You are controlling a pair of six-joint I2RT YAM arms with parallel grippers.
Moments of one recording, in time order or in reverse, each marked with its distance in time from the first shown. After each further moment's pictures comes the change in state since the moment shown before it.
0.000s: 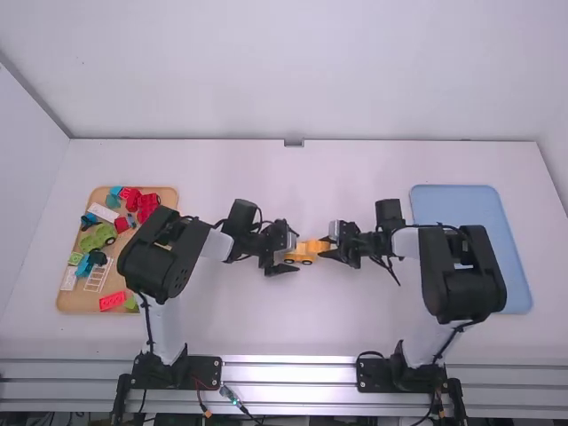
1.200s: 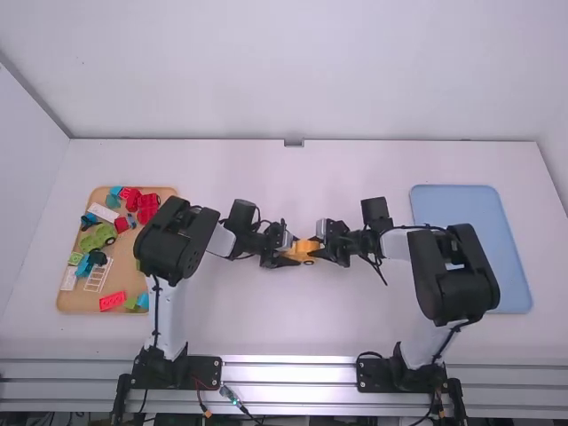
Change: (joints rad) left arm 0.031 0.158 0.064 0.104 0.165 0.010; right arm 0.089 0.000 0.000 0.103 0.056 0.150
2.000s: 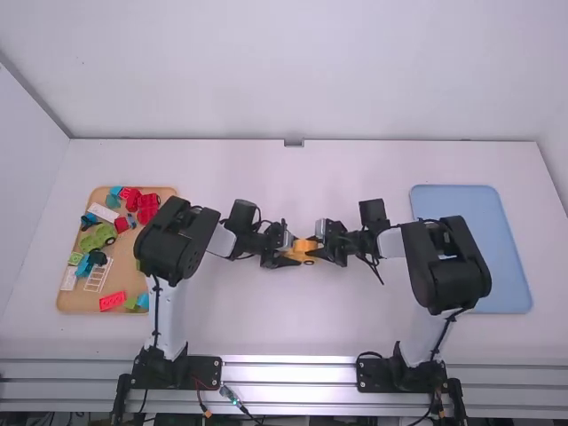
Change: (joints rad) left arm -0.004 0.000 0.000 -0.008 -0.017 -0.005; right arm 0.008 0.077 0.000 0.121 -0.031 0.044
